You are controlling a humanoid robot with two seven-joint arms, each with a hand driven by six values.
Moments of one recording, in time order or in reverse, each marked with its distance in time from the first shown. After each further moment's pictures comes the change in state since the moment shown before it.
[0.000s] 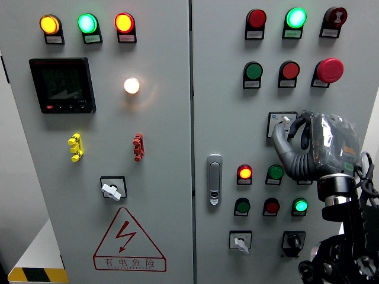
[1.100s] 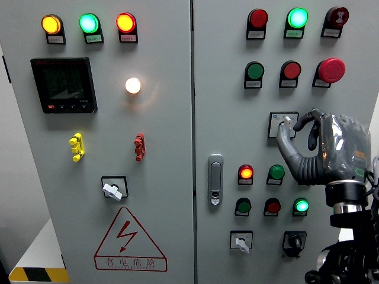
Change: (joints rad) left arm 0.000 0.000 0.000 0.000 0.001 0.001 0.000; right arm -0.059 -0.004 -0.003 0.100 -0.010 -0.025 0.007
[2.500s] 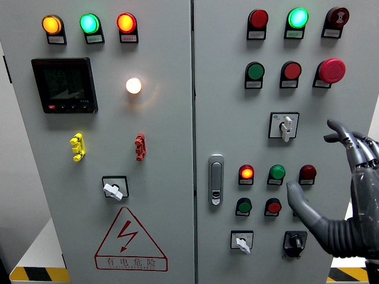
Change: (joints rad) left arm 0.000 0.001 0.000 0.000 0.000 0.000 0.000; right arm -0.415 -0.002 -0.031 0.451 -0.066 0.010 0.228
